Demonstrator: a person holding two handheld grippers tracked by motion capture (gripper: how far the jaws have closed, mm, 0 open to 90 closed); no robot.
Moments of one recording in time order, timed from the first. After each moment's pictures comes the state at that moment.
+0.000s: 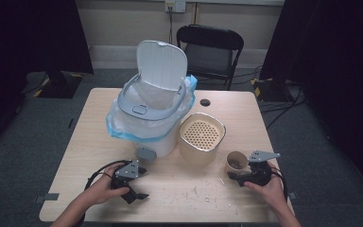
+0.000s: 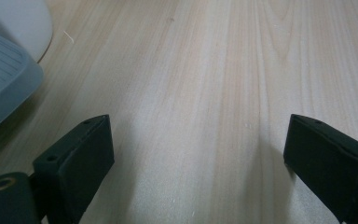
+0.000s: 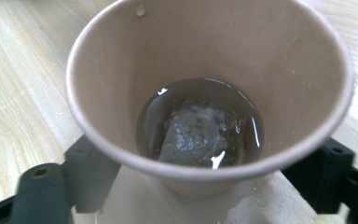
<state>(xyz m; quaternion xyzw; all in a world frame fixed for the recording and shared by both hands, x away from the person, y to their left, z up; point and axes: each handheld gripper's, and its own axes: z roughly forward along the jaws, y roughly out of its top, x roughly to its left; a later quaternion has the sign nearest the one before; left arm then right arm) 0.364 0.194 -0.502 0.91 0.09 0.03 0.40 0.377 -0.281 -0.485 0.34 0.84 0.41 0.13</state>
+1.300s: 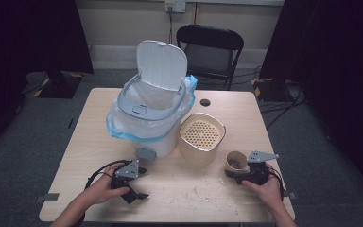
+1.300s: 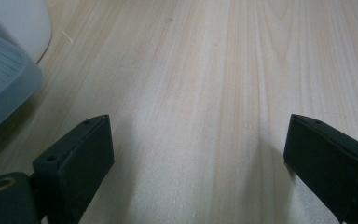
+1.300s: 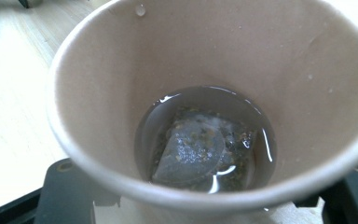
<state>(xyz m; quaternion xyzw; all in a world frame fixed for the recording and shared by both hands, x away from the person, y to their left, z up) 0.365 0.194 -0.502 0.91 0.09 0.03 0.40 0.381 -0.279 -0.496 0.33 0.82 0.44 0.13</state>
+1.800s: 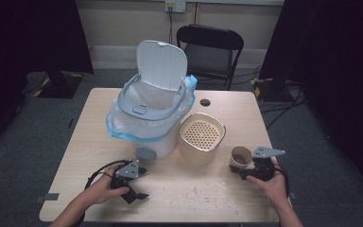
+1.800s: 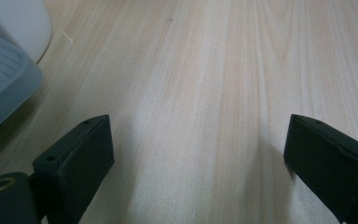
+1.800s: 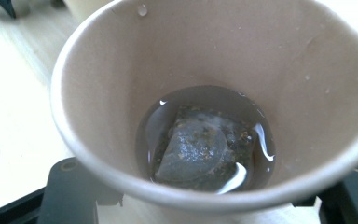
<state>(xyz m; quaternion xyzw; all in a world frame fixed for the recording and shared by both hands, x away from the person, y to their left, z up) 0.365 0.194 -0.502 0.91 0.09 0.02 0.40 0.385 -0.289 -0.474 0.34 0.82 0.44 0.15</state>
